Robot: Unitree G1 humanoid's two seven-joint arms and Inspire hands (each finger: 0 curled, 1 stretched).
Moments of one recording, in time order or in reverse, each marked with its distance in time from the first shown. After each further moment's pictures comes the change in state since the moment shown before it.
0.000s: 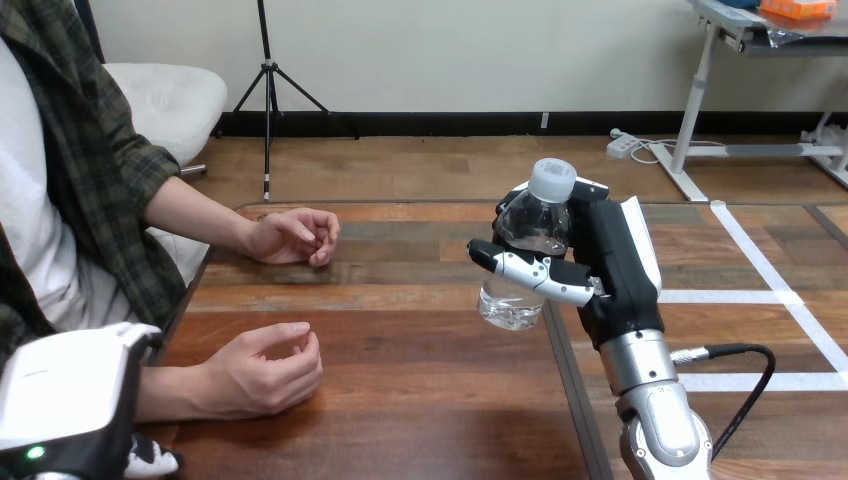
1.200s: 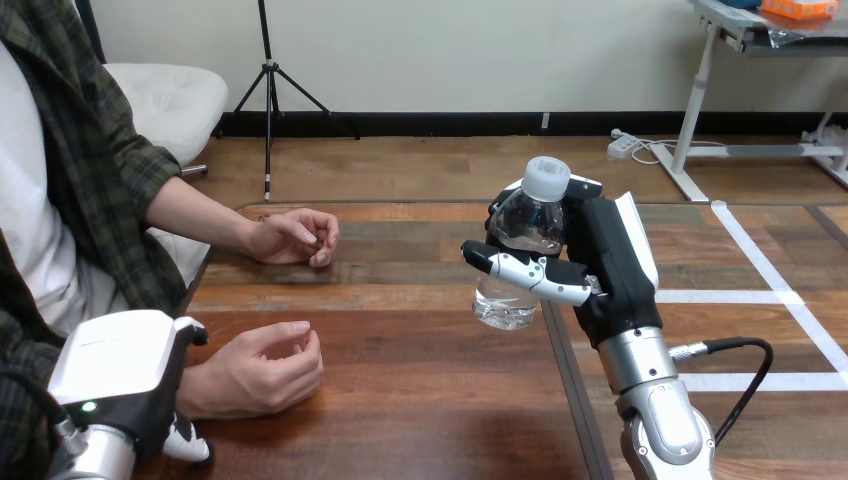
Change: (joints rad) left arm -0.149 0.039 -0.131 0.050 -0.006 0.107 -0.161; right arm 0.024 0.002 0.007 -0.080 0.018 0.036 0.051
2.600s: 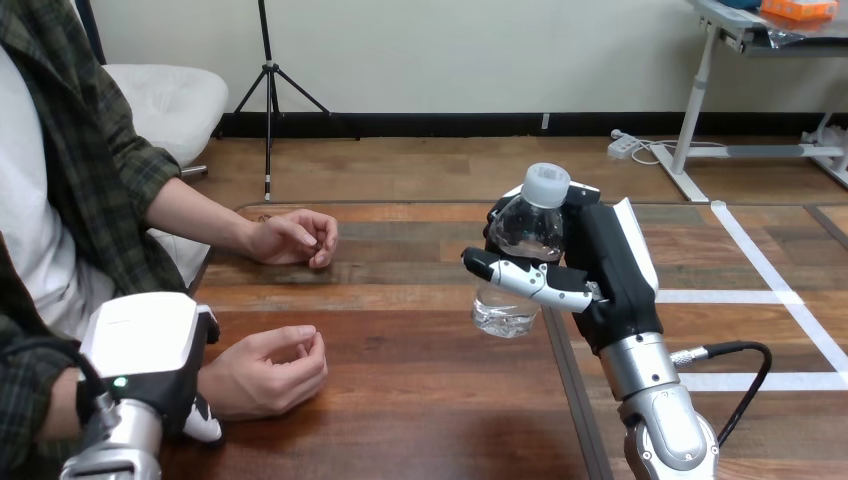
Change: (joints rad) left arm -0.110 0.020 -0.132 0.082 0.050 0.133 0.017; right arm 0.015 -0.002 0.001 -0.007 0.031 0.003 0.045
